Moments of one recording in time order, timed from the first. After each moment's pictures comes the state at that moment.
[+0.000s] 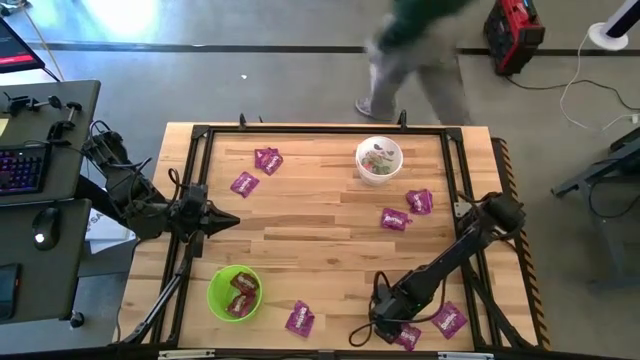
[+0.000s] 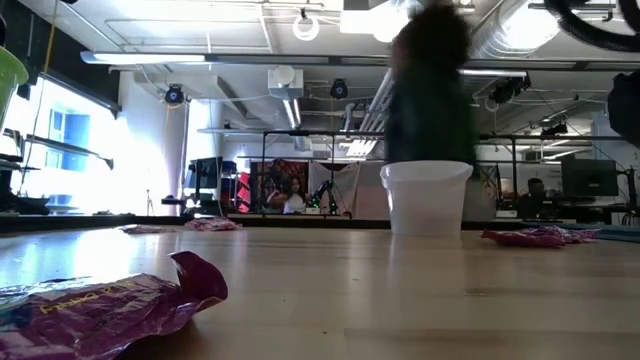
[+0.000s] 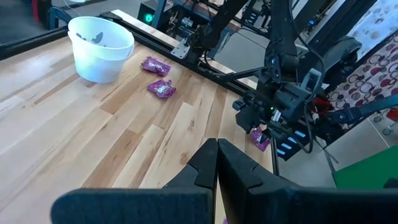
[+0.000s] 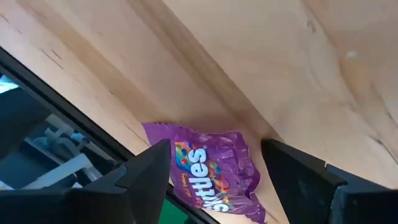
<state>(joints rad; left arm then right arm) -0.80 0.73 0.88 -0.62 -0.82 -0.81 0.71 1.91 1.14 -0.56 -0.34 1.46</state>
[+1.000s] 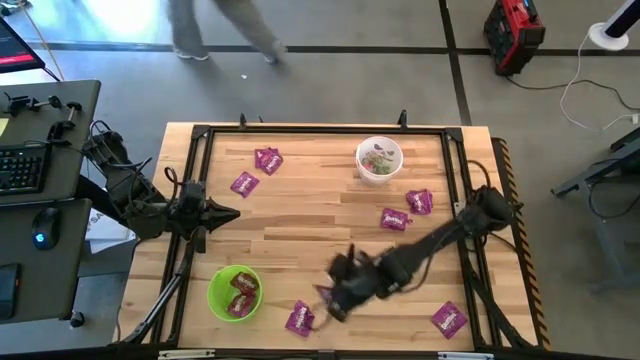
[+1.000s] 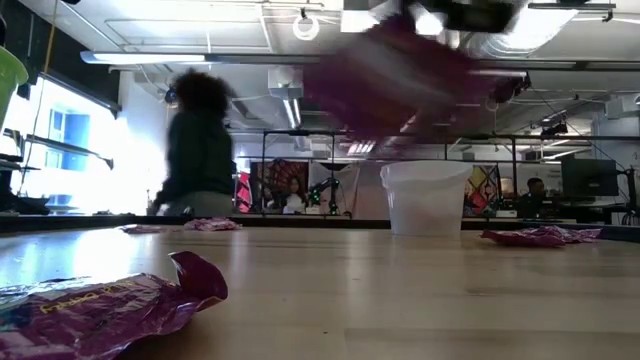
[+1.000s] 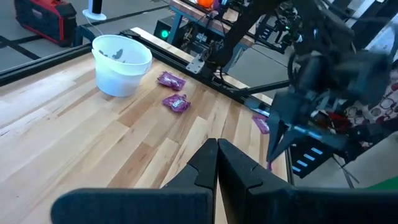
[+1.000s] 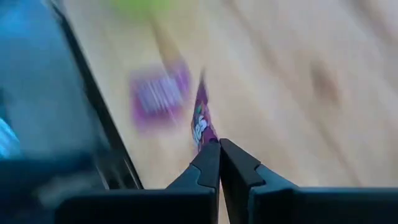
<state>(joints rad) -0.80 0.73 0.88 -0.62 -0.90 -0.81 0.53 1.92 1.64 -0.74 0.22 1.04</state>
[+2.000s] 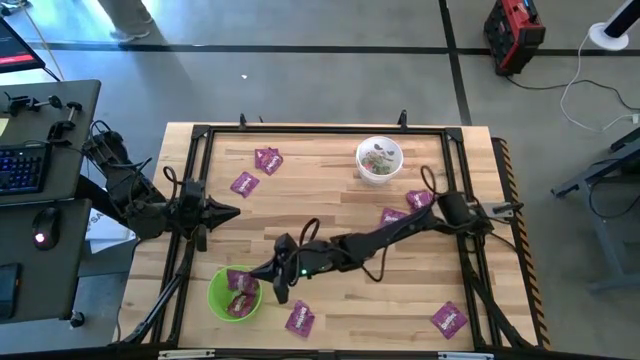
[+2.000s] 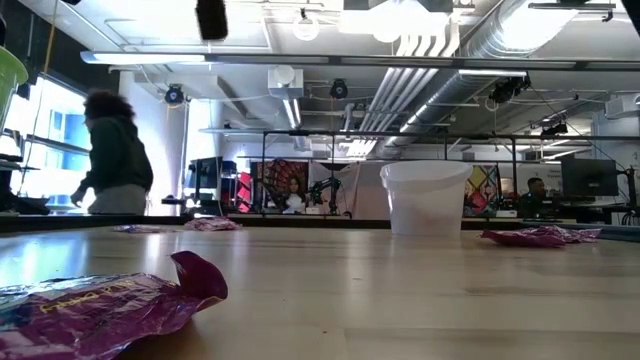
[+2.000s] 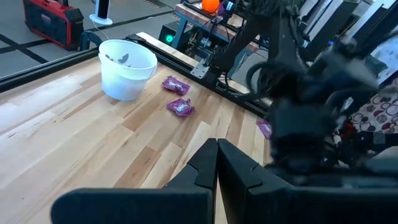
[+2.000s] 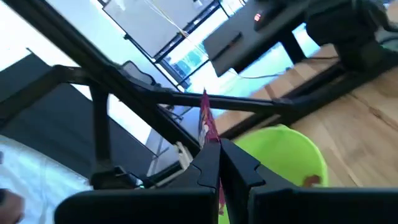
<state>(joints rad) -0.80 0.73 0.88 -0.62 -0.93 -0.81 0.33 2.20 1.72 0.36 0.14 0.73</state>
